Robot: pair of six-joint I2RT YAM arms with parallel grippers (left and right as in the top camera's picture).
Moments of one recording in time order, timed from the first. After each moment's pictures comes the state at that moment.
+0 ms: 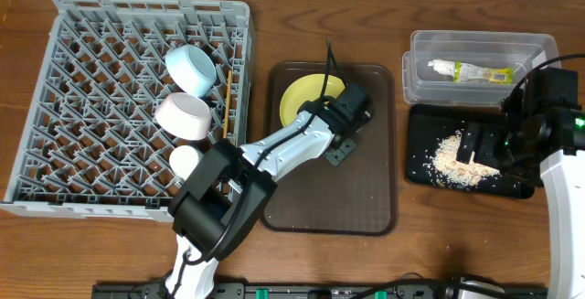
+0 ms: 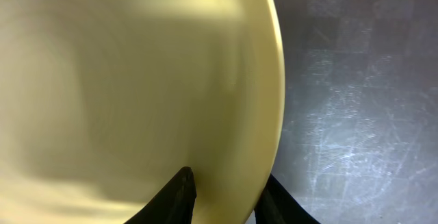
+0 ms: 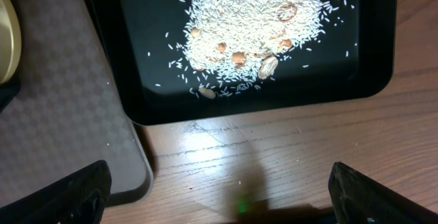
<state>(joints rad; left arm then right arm) -0.74 2.06 1.39 -0.65 -0.06 0.07 -0.18 1.32 1.25 -1.31 -0.03 0.18</state>
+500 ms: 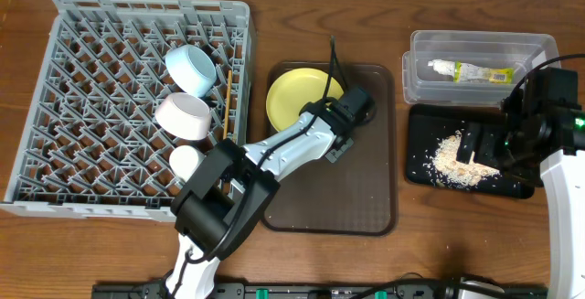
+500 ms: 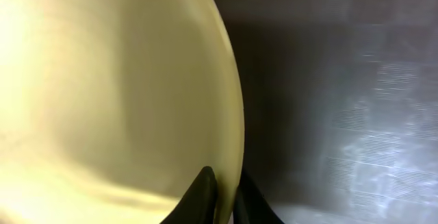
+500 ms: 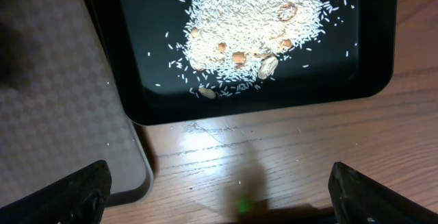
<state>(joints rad) -0.75 2.07 1.39 -0.63 -0.22 0.07 -0.18 1.32 1.25 -1.31 -0.03 0.18</state>
